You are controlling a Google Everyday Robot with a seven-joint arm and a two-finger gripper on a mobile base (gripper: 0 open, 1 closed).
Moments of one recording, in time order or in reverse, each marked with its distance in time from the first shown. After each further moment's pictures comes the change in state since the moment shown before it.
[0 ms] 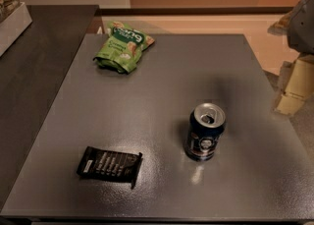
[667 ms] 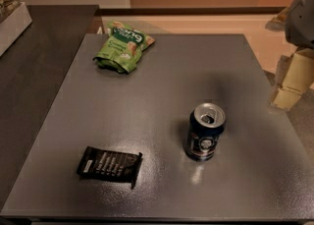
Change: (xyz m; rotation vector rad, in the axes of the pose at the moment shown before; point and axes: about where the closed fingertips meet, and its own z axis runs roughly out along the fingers) arm -0.007 -0.006 -0.002 -0.001 -0.021 0.006
